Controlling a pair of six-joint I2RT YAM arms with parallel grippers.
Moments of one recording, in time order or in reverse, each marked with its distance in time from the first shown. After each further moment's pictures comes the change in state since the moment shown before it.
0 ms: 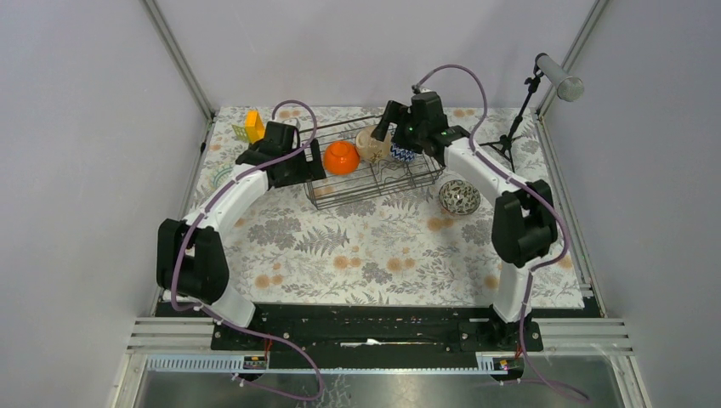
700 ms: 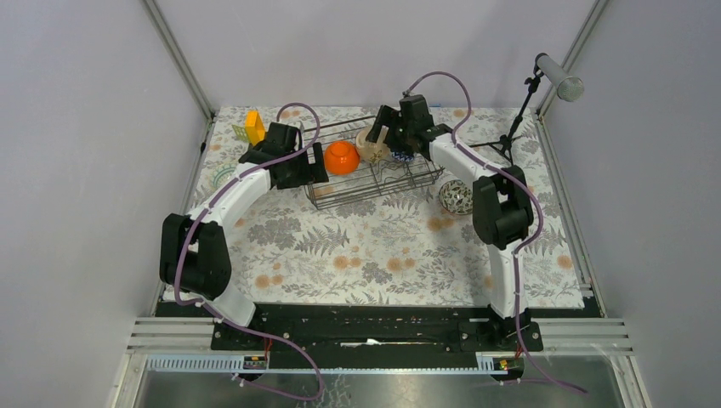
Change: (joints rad) left arm 0.000 0.037 0.000 0.000 0.047 0.019; right arm 0.003 0.232 0.163 -0.007 -0.003 0.036
